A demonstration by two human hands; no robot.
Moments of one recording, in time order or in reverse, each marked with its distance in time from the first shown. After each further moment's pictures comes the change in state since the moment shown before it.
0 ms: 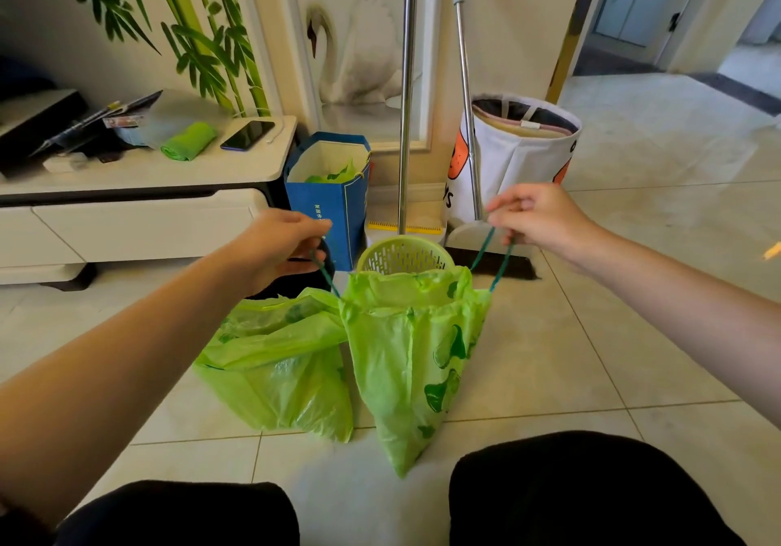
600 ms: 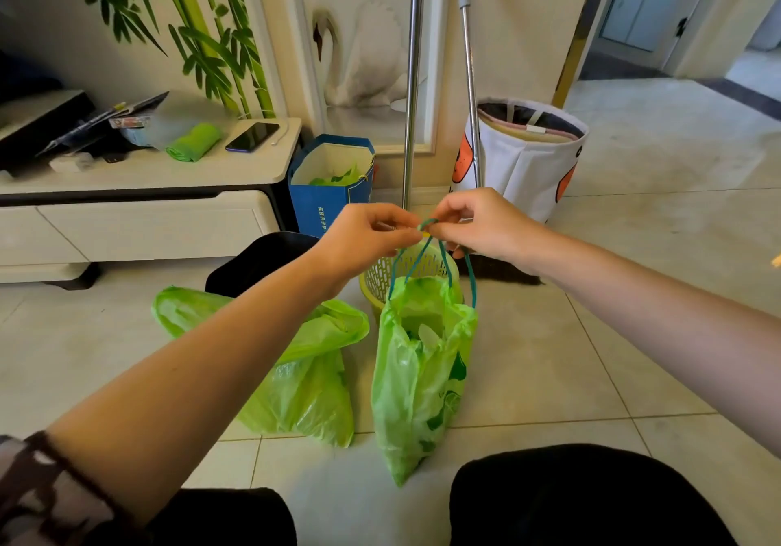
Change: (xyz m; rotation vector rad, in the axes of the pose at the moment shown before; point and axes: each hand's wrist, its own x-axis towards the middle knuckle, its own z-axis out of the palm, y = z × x) left_hand -0.004 0.017 0.074 0.146 -0.126 0.344; right_hand -0.002 -0.036 0.051 -0.125 -0.246 -0.189
